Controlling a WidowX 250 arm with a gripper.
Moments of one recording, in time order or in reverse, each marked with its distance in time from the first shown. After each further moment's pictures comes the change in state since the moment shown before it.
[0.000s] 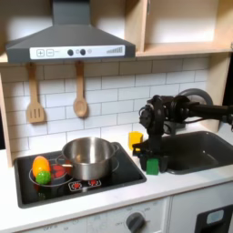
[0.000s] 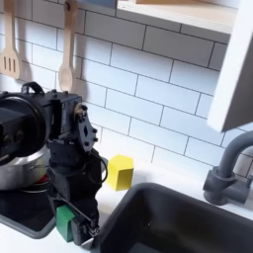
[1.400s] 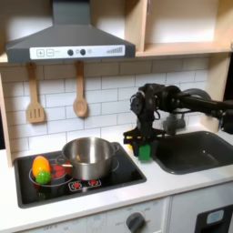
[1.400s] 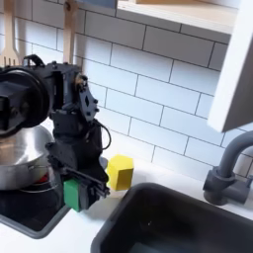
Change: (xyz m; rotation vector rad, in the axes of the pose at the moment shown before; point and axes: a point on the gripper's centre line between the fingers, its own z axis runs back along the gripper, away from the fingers) arm 0.029 0.025 0.022 0.020 -0.071 0.220
